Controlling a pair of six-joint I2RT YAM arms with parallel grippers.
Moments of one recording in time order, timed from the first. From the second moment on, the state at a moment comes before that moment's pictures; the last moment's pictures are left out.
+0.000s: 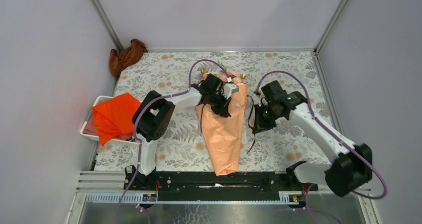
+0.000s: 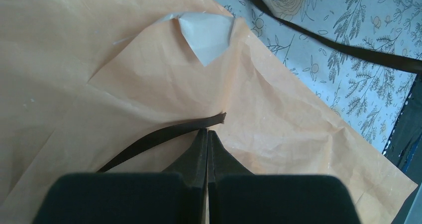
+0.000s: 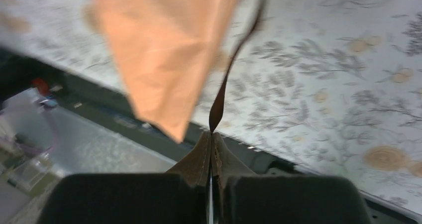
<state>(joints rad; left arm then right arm) -0.61 2.03 1.35 -0.30 0.62 0.13 0.43 1.31 0.99 -0.98 -0.28 0.37</state>
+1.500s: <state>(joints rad) -0.45 1.62 1.40 -0.55 0.69 0.25 0.58 1.76 0.65 0.45 -0.54 0.80</state>
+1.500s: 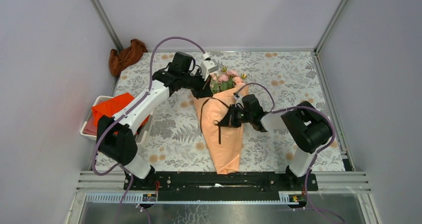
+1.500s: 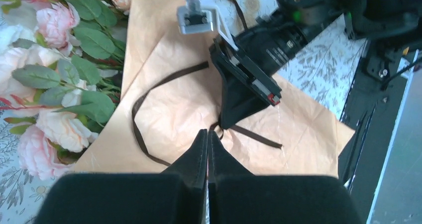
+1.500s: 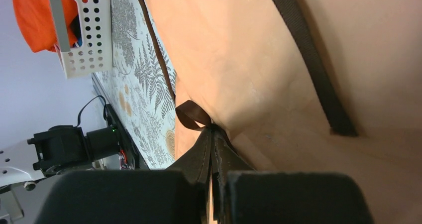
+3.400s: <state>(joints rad) -0.72 1.74 1.15 -0.47 0.70 0.45 0.51 1.61 0.72 0.37 -0.57 0.83</state>
